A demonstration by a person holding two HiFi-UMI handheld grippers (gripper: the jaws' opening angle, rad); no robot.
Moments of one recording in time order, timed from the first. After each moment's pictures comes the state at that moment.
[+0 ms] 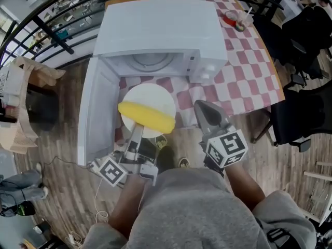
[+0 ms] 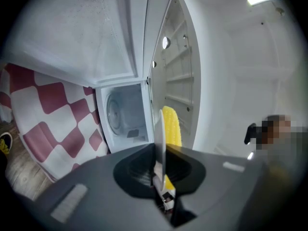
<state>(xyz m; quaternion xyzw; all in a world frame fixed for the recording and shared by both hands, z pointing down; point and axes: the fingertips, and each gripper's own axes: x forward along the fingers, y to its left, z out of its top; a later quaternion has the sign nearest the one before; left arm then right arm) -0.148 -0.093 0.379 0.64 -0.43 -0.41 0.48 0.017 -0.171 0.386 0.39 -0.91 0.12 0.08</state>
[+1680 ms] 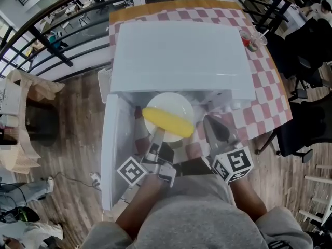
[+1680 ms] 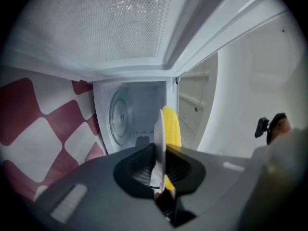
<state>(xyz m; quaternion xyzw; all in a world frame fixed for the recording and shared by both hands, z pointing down) -0.198 -0.211 0.426 0.63 -0.40 -0.40 0.53 -0.057 -0.250 0.390 0.43 -0.89 0.11 0.10</state>
